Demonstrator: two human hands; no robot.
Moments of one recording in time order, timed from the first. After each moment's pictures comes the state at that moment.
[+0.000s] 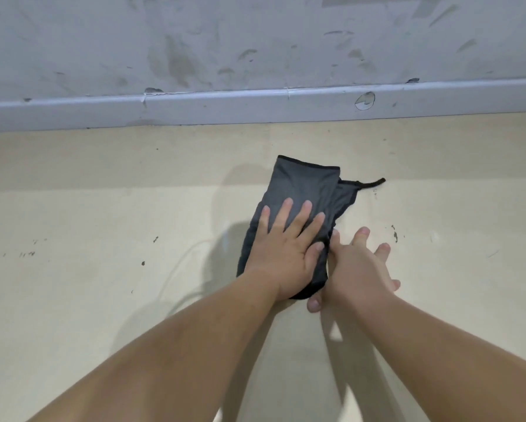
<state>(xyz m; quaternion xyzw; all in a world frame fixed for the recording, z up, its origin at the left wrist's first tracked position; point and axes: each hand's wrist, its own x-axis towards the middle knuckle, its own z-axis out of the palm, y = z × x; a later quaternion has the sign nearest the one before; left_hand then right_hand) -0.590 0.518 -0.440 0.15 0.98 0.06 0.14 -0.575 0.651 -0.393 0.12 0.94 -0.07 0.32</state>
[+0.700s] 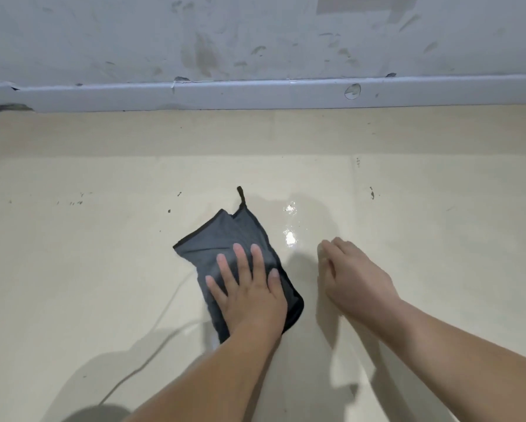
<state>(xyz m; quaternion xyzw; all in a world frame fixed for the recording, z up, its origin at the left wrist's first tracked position) -0.389 0.522 -0.429 -0.21 0.95 0.11 0.20 -0.438 0.690 -0.389 -0.08 0.97 -0.17 0.12</state>
